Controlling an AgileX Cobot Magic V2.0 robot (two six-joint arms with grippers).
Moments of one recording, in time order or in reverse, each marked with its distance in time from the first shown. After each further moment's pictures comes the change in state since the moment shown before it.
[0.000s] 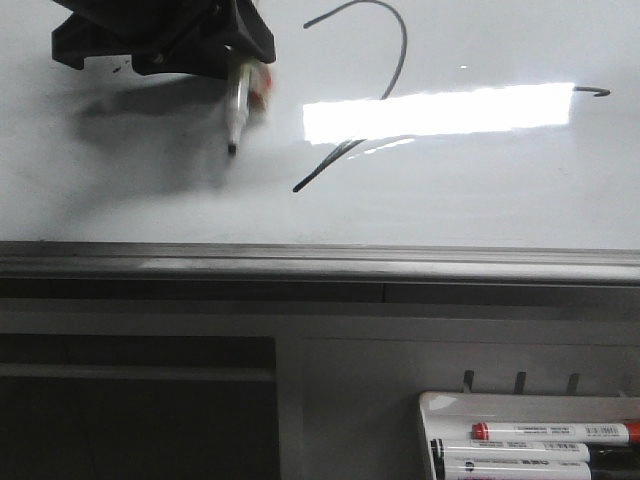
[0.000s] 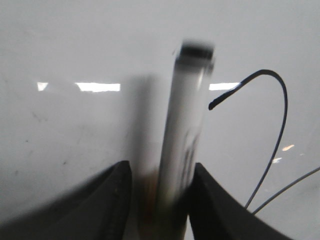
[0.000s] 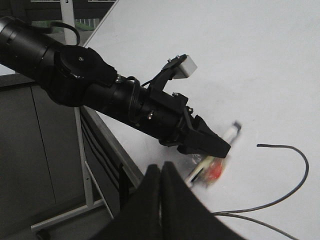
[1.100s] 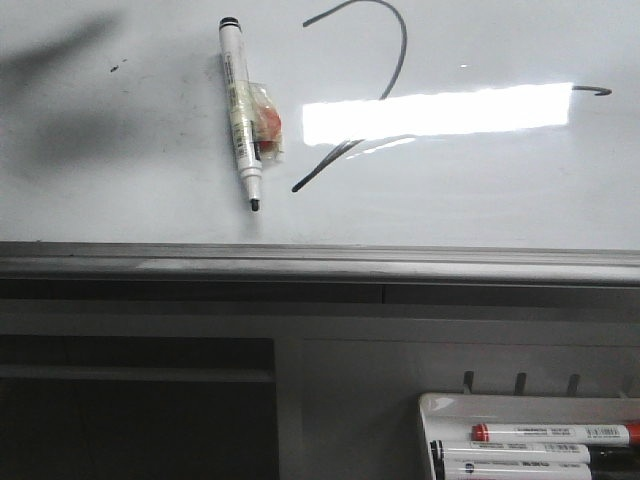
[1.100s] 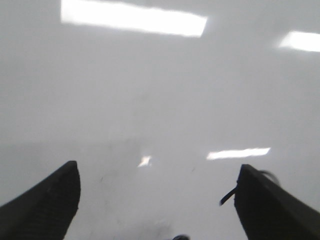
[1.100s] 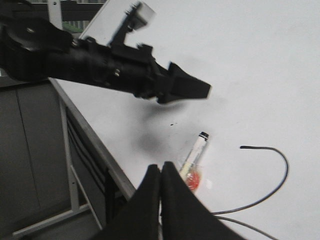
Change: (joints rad) left arm 0.017 -0.242 0.012 0.167 -0.156 0.000; right arm 0.000 -0.015 0.000 -0.031 -0.058 0.002
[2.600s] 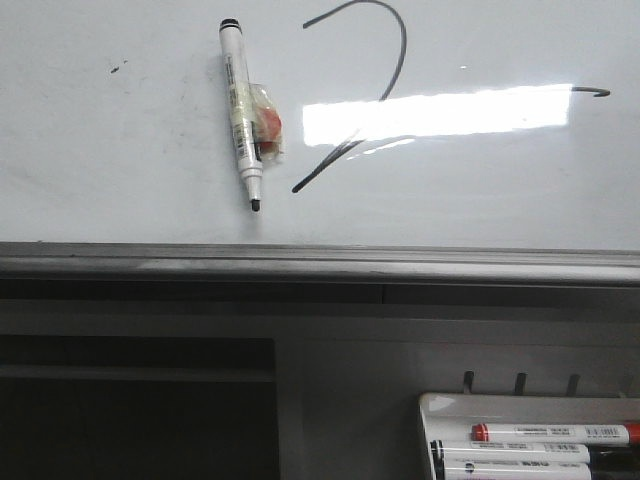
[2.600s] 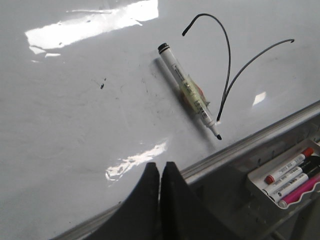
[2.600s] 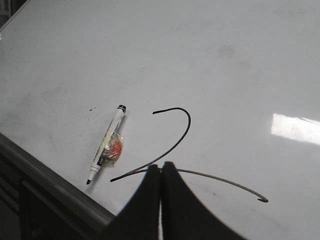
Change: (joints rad) left arm 0.206 -0.867 0.618 0.378 0.426 0.000; right arm -0.002 -0.492 0.440 -0.026 -0.329 0.021
